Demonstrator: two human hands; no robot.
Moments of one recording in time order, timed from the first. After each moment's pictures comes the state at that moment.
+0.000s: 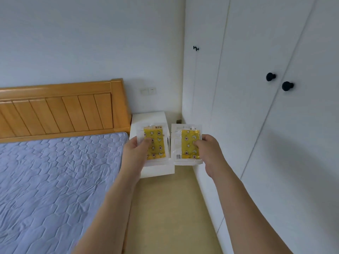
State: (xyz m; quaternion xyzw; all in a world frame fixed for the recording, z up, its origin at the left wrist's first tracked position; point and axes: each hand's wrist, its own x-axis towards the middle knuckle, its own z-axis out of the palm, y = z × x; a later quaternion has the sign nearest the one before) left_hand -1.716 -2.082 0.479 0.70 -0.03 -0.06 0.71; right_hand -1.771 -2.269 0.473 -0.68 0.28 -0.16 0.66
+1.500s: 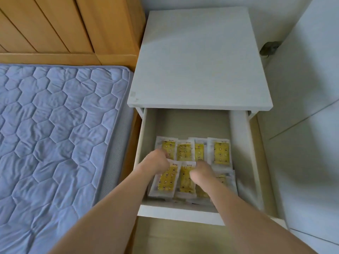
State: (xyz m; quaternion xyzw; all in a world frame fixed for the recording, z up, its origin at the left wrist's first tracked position) left_hand -1.001 -2.164 -0.157 0.89 0.02 -0.43 0.16; right_hand -1.066 -2.306 -0.196 -0.81 0.30 0.34 0.37
